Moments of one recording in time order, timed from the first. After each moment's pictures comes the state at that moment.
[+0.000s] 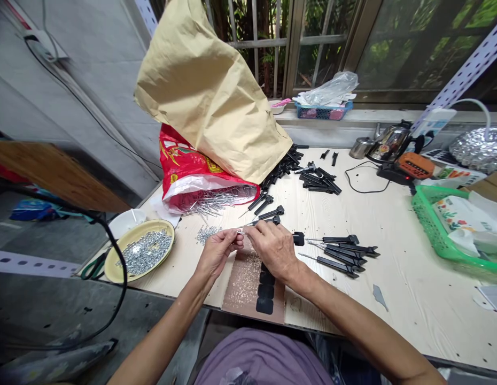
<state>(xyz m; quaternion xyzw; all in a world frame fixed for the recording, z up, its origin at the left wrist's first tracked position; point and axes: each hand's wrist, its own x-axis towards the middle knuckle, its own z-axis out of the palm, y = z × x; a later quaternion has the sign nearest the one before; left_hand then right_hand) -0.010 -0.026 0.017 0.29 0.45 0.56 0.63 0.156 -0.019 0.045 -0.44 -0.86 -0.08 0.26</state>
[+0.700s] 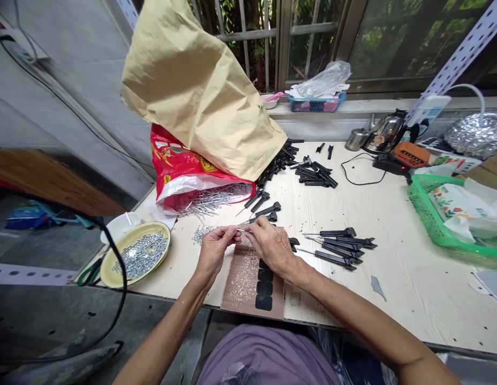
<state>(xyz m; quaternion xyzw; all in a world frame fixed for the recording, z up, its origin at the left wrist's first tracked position) -0.005 -0.020 0.010 0.39 0.49 0.56 0.54 0.162 -0.016 0.031 -0.47 -0.84 0.05 0.25</state>
